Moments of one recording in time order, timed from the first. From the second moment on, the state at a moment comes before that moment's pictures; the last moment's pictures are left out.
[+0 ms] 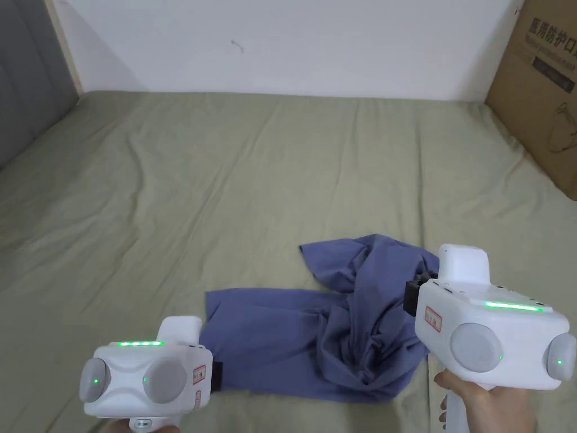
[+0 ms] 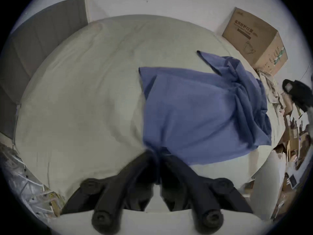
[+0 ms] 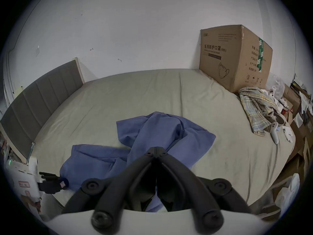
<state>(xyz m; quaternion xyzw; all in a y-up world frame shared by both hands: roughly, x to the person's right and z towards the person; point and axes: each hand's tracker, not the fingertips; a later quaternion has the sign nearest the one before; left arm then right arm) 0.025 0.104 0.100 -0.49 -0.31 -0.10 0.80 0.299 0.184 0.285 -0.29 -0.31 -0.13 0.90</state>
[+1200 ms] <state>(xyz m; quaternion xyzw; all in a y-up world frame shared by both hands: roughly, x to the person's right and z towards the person) 0.019 0.167 0.116 -0.48 -0.32 -0.08 0.81 0.469 0.188 0.142 -0.43 -0.25 -0.14 0.85</state>
